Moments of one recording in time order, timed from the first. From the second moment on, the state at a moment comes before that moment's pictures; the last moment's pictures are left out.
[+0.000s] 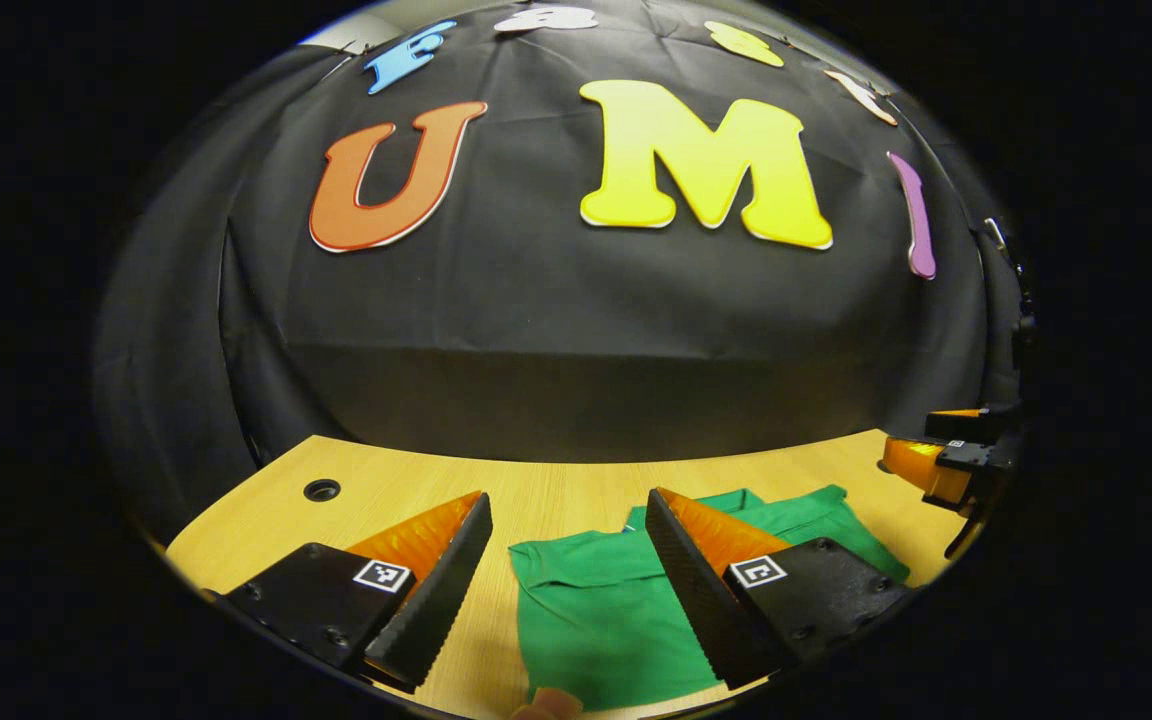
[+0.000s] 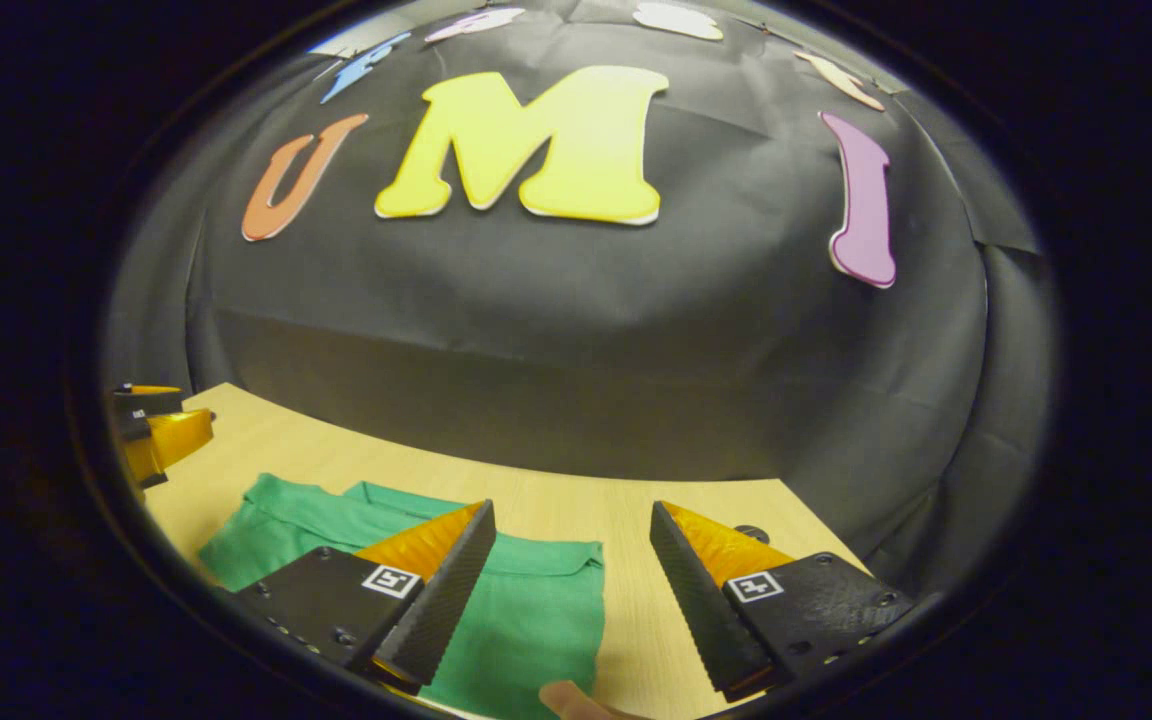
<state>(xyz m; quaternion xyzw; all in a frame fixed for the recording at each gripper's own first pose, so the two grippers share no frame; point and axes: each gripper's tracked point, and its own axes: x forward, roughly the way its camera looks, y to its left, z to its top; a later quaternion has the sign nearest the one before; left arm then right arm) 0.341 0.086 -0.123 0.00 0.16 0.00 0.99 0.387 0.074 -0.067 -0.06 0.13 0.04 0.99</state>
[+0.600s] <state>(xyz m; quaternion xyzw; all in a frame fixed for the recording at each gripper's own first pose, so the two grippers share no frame) 0.146 0.034 -0.028 0.02 0.10 0.00 0.99 0.140 0.027 0.026 -0.04 0.03 0.06 1.00</state>
